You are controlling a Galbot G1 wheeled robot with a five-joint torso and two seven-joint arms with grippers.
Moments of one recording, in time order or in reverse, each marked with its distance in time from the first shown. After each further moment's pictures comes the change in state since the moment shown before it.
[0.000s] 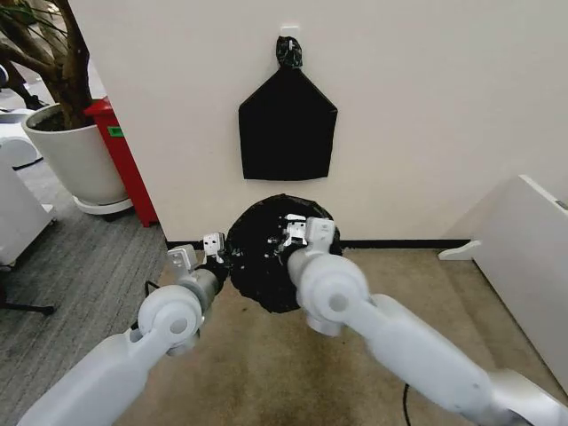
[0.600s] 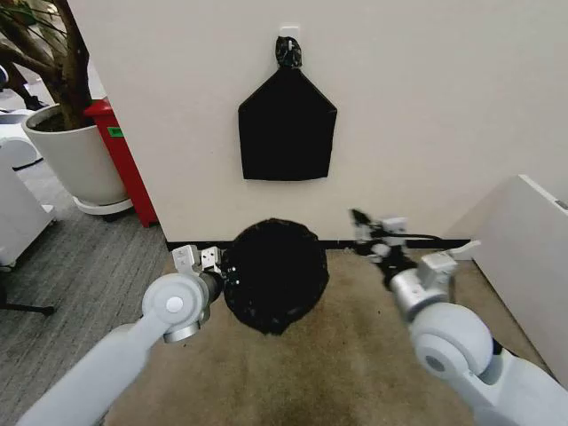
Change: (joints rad) left arm -0.080 -0.007 0.005 -0.016 -0.451 0.177 -0.401; right arm -0.713 -0.208 0.661 0.009 -0.825 0.258 -0.542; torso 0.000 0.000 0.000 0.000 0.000
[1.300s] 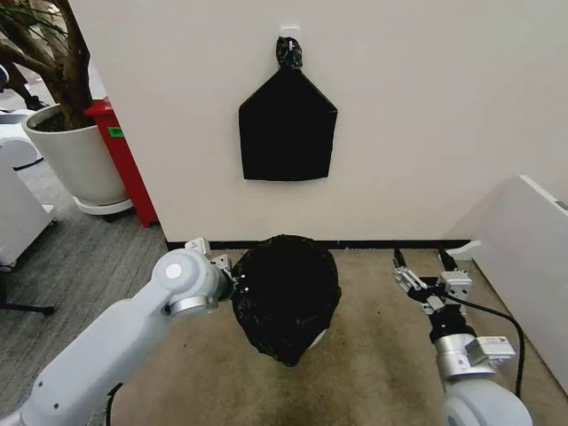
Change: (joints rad) left arm -0.151 -0.073 0.075 0.106 -0.317 0.027 -0.288; right arm -0.301 0.304 0.126 0.059 -0.262 0.201 -0.190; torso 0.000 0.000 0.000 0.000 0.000
